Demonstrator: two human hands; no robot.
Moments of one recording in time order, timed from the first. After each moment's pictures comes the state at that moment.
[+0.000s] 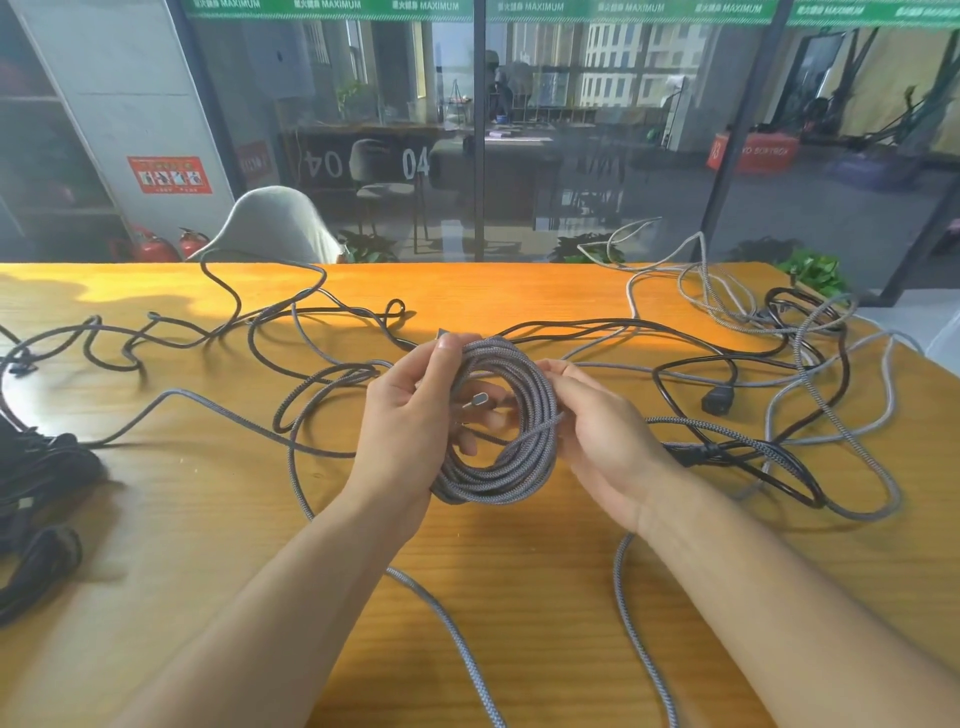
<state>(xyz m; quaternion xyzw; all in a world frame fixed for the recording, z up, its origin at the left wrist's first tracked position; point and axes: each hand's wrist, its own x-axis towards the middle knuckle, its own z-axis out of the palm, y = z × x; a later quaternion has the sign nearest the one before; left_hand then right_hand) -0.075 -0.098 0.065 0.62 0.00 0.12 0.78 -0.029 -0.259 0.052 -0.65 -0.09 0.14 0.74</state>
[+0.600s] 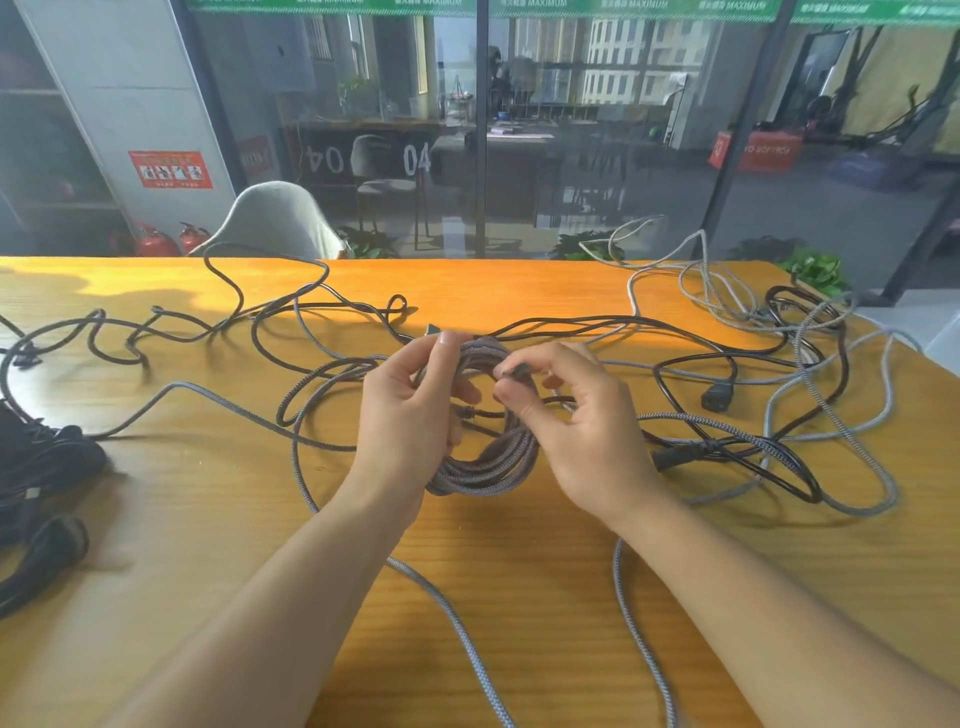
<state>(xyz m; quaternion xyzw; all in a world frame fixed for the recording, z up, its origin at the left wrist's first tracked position) -0.071 -0.093 0.060 0.68 0.02 0.19 0.71 -0.034 -0.252 0.045 -0.77 -0.31 -0.21 0.51</state>
